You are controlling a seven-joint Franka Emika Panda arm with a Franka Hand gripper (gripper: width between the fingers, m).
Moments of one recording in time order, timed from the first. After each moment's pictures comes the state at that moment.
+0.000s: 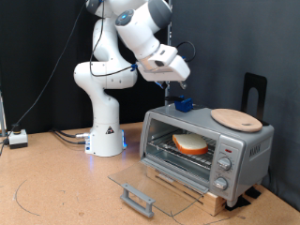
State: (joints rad) arm -0.28 -0.82 0.29 -2.77 0.91 1.74 -1.46
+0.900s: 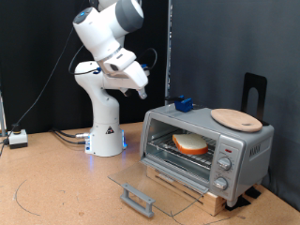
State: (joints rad) arm -0.50 -0.70 0.13 -2.72 0.65 1.80 -1.61
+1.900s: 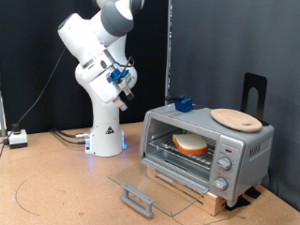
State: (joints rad) arm -0.57 -0.63 0.17 -2.72 0.84 1.98 -1.08
